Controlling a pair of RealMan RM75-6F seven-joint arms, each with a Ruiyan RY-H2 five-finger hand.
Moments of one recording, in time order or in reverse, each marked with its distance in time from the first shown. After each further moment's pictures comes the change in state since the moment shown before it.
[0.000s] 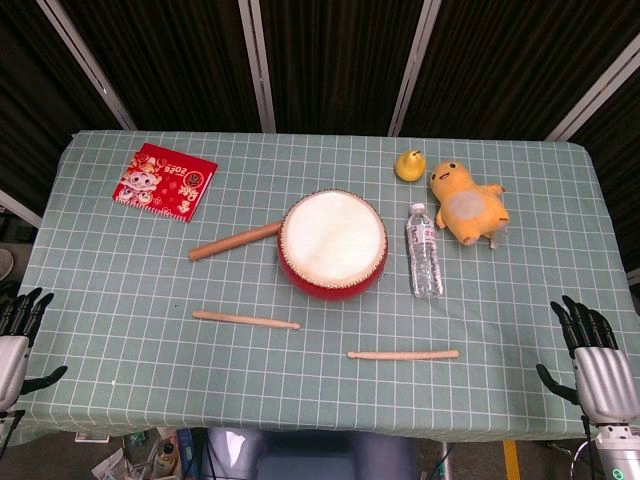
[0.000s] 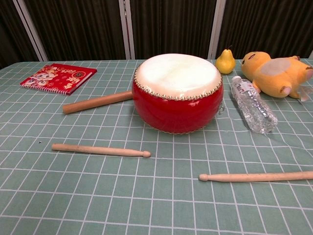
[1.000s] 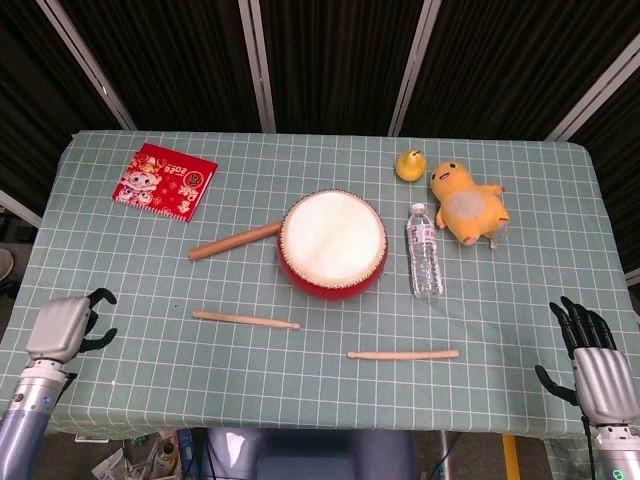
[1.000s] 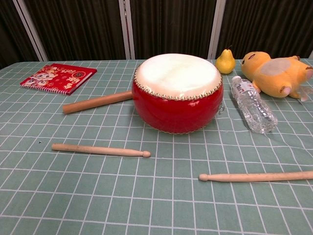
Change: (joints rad) left arm -0.226 -0.103 -0.136 -0.102 -0.306 -0.285 0.204; right arm 0.001 0.008 -0.004 -0.008 0.001 -0.009 0.018
